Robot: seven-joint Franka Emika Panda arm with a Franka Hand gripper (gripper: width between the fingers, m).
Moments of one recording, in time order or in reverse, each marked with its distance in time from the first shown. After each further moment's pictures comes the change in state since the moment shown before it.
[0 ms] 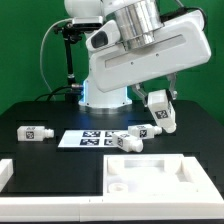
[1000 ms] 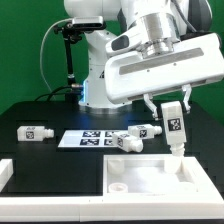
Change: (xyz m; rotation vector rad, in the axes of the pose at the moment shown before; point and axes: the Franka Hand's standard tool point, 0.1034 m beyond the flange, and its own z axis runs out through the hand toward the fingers) arm 0.031 -0.021 0.021 -0.019 0.458 -0.286
